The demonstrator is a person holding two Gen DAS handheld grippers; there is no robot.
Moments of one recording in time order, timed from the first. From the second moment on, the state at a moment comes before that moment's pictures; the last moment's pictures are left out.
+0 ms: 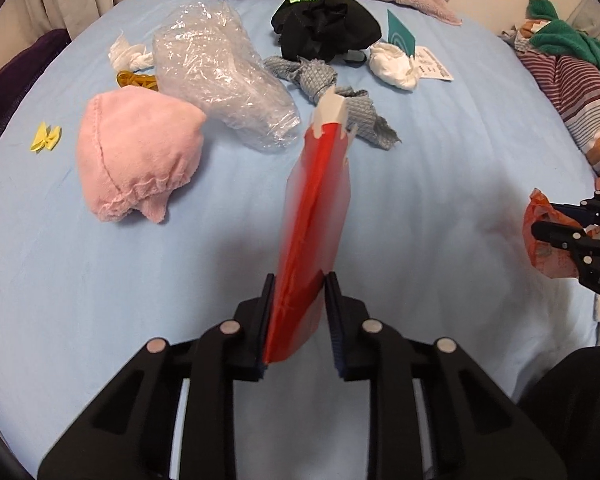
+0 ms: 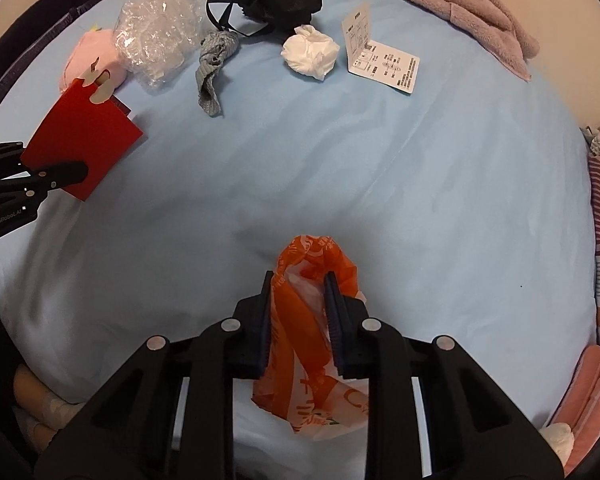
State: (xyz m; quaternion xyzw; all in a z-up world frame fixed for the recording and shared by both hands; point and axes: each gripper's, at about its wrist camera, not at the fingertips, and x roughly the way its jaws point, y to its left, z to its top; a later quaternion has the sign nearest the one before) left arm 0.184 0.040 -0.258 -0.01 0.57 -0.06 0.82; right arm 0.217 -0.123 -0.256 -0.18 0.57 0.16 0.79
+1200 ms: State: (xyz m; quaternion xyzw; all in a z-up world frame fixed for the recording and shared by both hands) left arm -0.002 0.200 -0.075 -0.10 0.43 0.10 0.89; right arm 0.069 0.092 -0.072 -0.21 0.40 0.37 0.81
